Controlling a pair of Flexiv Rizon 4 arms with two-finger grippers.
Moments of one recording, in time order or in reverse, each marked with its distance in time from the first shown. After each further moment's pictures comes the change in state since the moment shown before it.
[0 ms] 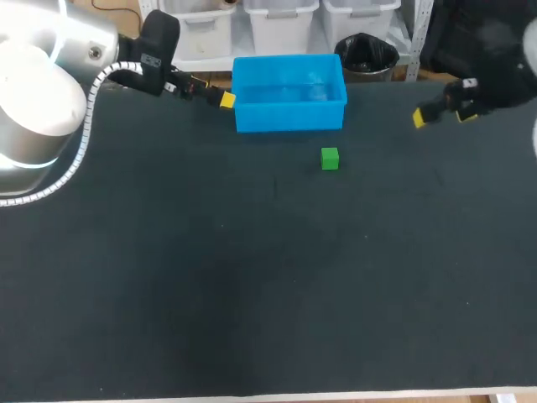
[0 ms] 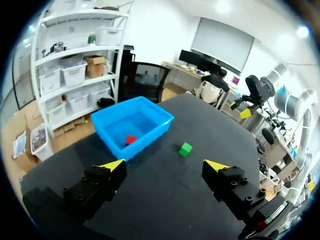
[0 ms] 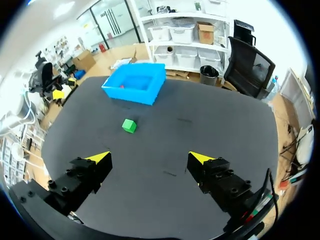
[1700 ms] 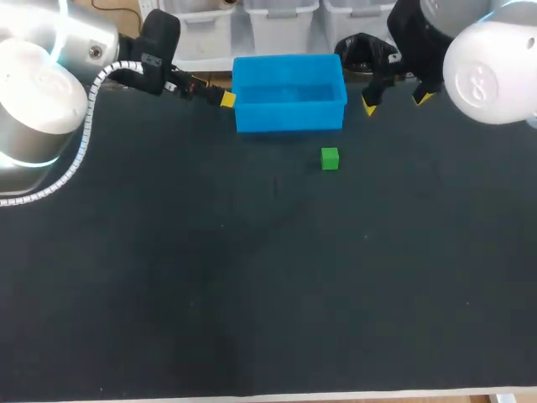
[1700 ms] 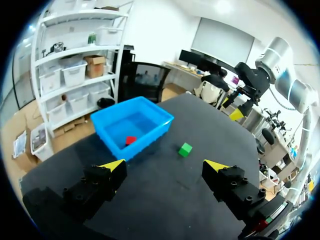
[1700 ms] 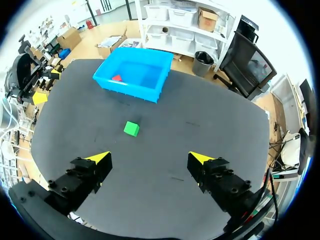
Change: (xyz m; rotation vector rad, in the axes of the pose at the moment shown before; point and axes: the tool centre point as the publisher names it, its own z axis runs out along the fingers) left arm 0.000 0.000 0.000 -0.001 0.001 -0.001; right arm -0.042 0.040 0.034 0.137 0.201 -0.009
